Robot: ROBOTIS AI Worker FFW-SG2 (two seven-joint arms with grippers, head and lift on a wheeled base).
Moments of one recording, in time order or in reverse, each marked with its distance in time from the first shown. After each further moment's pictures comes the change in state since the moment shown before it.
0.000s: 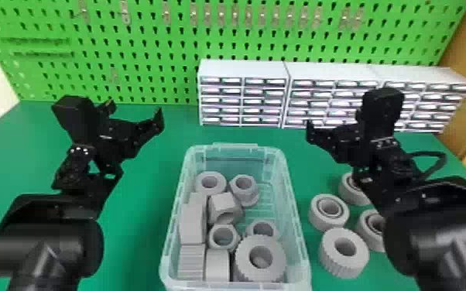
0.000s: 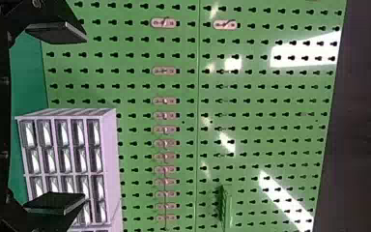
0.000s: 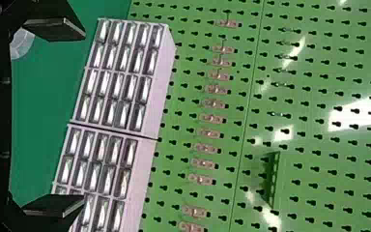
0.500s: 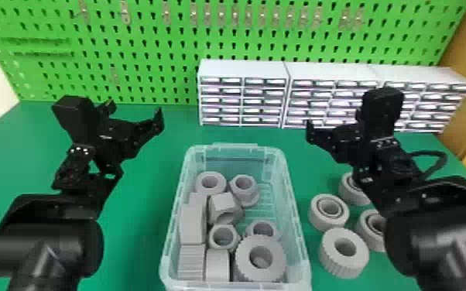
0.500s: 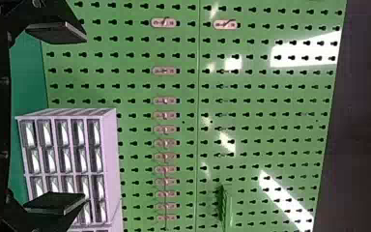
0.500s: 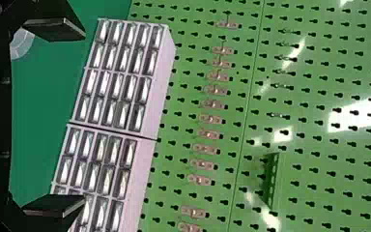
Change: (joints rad) left arm 0.001 0.001 0.000 0.000 0.001 0.000 0.000; right arm 0.001 -0.006 0.003 -0.004 0.000 0.000 0.000
